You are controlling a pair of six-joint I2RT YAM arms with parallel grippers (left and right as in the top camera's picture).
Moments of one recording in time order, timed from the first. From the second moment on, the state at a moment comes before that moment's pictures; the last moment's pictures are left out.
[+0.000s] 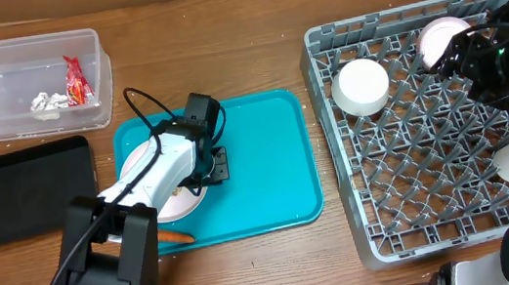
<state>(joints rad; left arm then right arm) -0.34 1.81 1.08 -0.76 -0.04 -0.37 -0.28 1.62 1.71 -1.44 -0.33 0.28</state>
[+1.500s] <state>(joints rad) -0.28 1.81 1.60 -1.39 -0.21 -0.36 -0.28 1.62 1.71 -1.45 -0.33 0.28</state>
